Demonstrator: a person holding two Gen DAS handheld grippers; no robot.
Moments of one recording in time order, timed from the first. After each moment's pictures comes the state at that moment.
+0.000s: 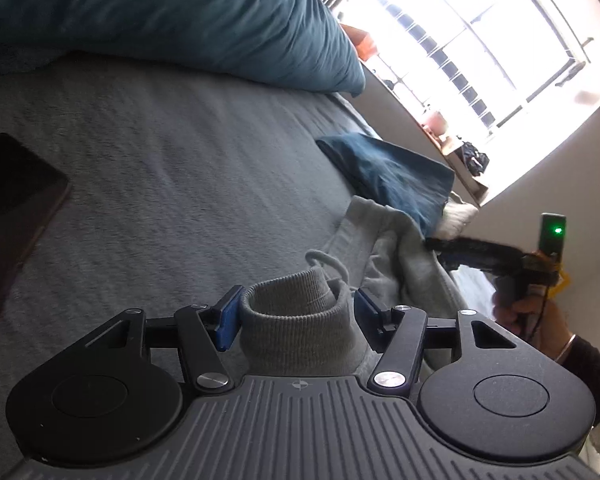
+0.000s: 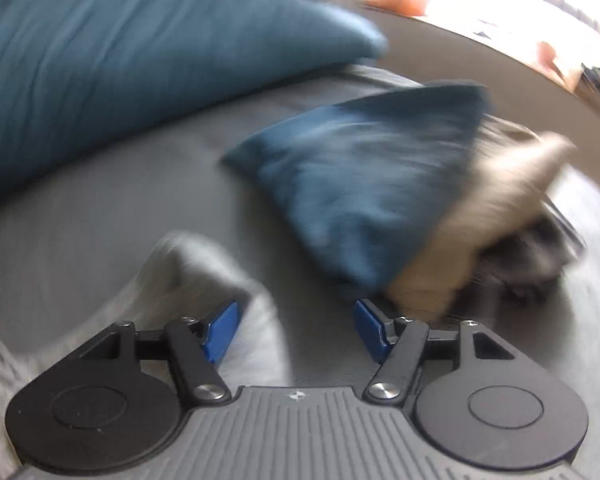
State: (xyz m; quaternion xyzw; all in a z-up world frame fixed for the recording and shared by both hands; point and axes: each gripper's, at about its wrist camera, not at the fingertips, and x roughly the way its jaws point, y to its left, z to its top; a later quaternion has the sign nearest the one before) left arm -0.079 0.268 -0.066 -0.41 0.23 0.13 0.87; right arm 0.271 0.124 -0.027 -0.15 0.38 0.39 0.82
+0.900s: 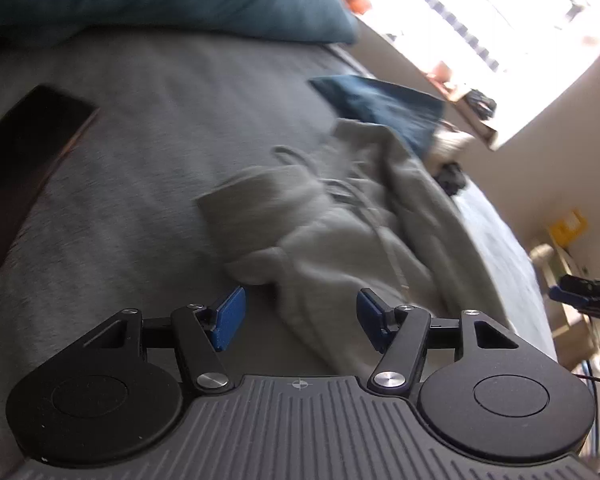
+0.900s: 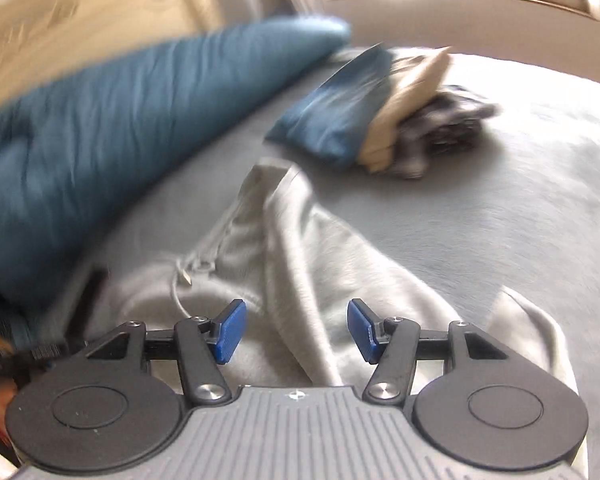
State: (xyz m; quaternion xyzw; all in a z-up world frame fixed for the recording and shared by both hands) left arm -0.109 0.199 -0.067 -0.36 0.30 0.13 0.88; right arm 0.147 -0.099 0.053 -0.03 0.44 0.43 0.79
